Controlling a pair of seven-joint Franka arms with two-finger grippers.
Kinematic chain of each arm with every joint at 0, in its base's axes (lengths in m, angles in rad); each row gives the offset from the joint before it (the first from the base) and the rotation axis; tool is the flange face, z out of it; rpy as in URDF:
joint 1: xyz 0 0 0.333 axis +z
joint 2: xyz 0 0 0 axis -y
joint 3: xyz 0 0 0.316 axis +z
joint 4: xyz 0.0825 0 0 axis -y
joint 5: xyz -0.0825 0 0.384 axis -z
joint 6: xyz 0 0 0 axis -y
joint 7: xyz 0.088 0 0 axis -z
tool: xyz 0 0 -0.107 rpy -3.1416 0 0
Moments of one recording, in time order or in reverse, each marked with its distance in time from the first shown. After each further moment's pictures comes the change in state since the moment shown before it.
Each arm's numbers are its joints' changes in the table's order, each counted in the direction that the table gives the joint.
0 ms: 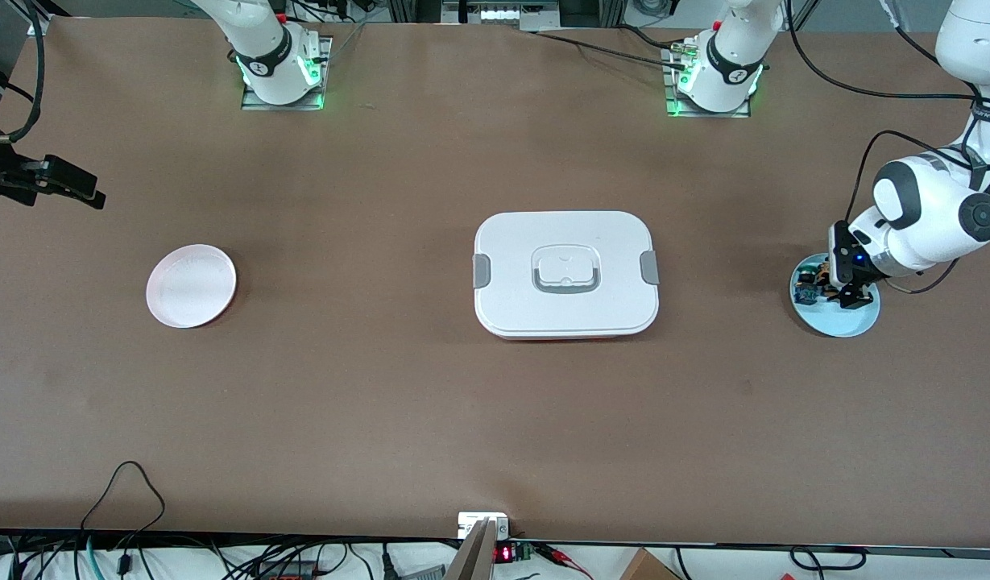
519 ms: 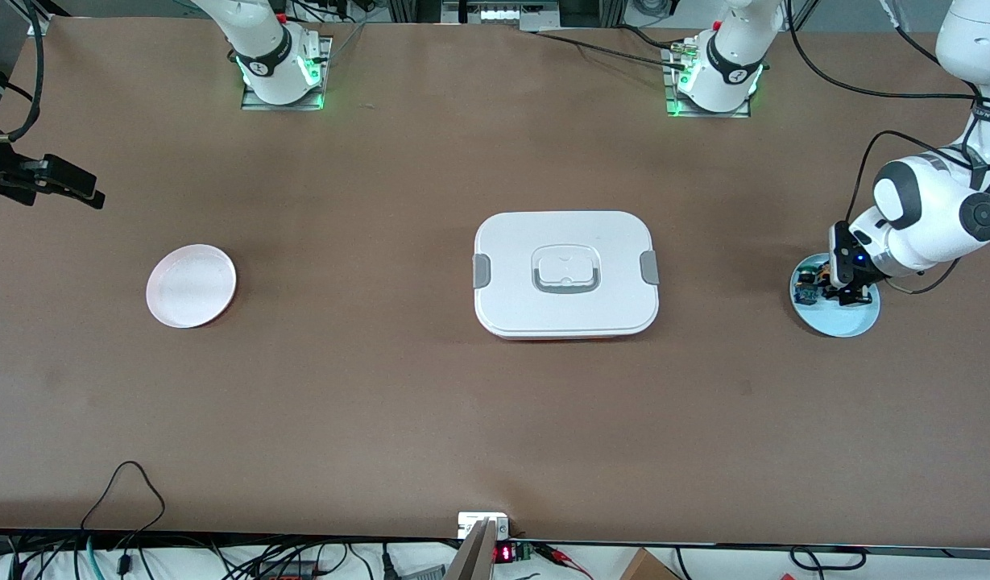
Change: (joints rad) left arm 0.005 0.001 -0.002 0.002 0.000 0.005 0.000; right arm 0.000 0.000 0.000 0.000 0.000 0.000 0.000
